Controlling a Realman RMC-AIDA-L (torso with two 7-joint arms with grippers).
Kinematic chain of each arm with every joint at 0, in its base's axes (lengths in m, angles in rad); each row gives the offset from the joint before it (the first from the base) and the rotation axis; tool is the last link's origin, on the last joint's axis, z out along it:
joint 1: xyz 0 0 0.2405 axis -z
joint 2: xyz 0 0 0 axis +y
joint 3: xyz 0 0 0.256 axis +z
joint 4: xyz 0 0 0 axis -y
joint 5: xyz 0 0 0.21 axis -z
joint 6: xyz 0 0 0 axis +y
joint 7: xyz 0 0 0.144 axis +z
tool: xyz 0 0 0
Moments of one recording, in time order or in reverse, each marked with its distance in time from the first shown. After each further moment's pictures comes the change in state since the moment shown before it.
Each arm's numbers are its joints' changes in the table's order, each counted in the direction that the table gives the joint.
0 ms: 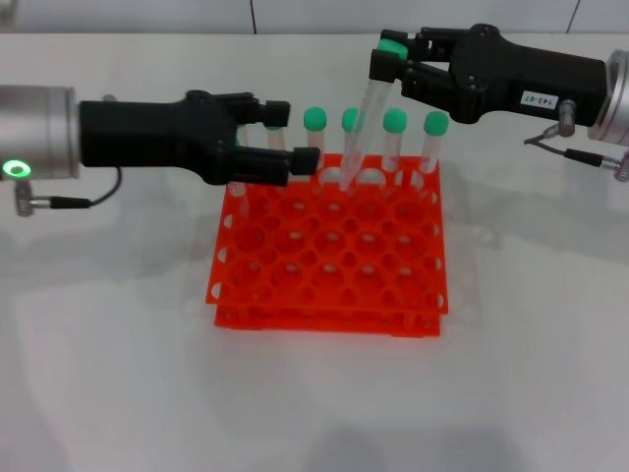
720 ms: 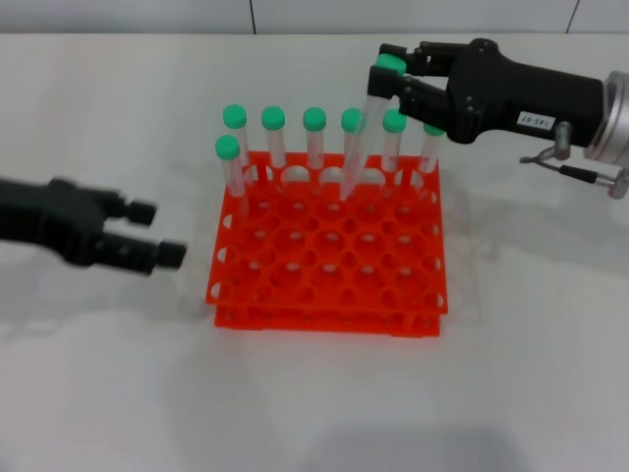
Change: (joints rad) left arm -0.150 0.050 0.004 -0.351 -0.221 0.202 -0.330; right arm 0.036 0.009 -0.061 -0.008 -0.067 0.003 -0.079
